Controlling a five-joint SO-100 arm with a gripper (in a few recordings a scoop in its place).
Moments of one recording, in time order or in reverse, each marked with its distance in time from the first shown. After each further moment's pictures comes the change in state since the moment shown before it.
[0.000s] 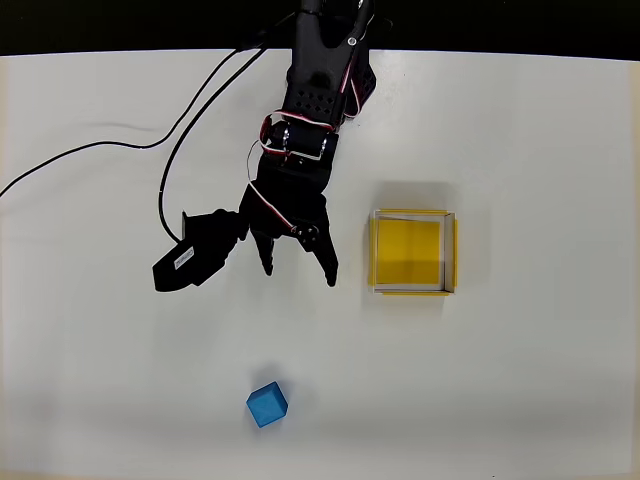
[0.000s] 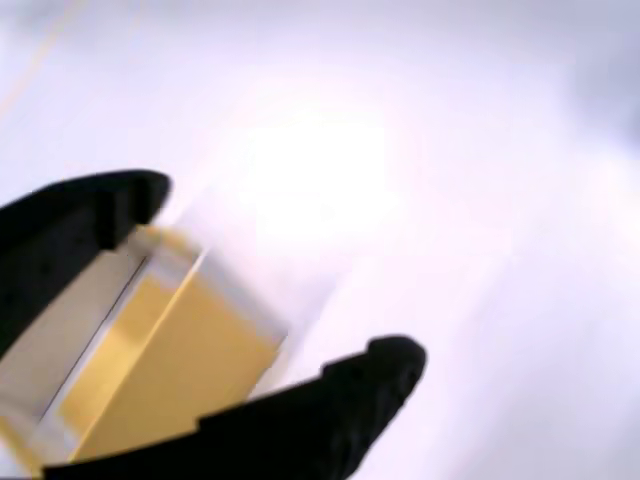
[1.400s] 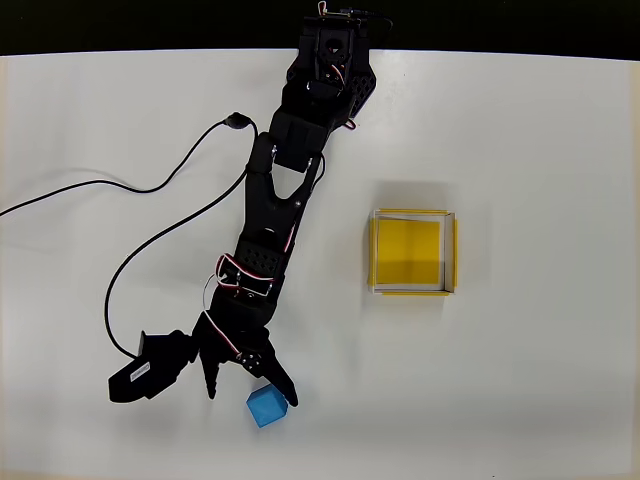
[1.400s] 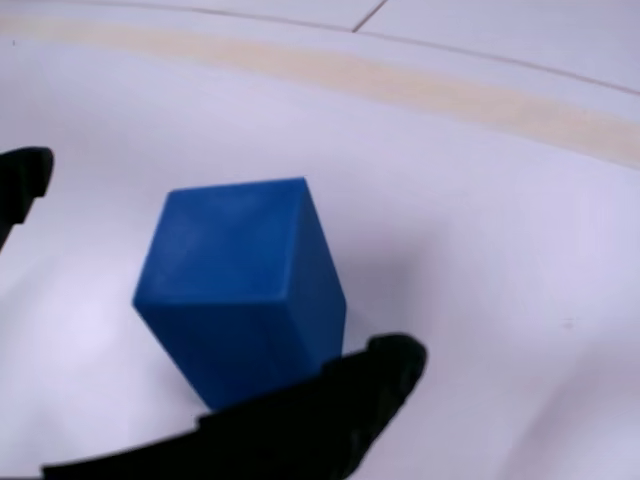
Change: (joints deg) arm 3.8 -75.1 -43.7 -44.5 -2.3
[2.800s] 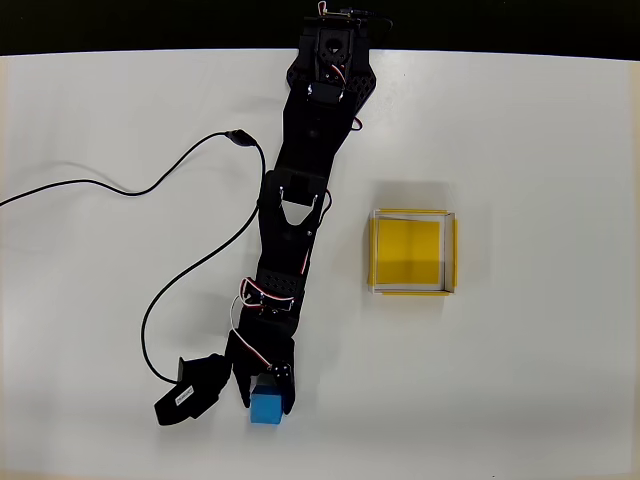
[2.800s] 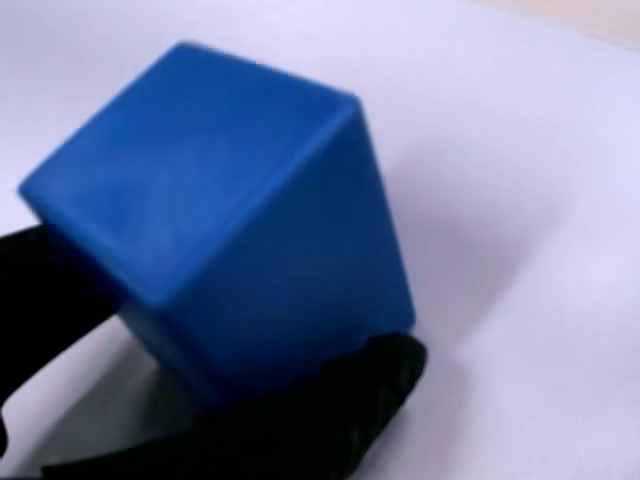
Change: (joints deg) arm -5.2 -18.9 -12.4 -5.1 -2.0
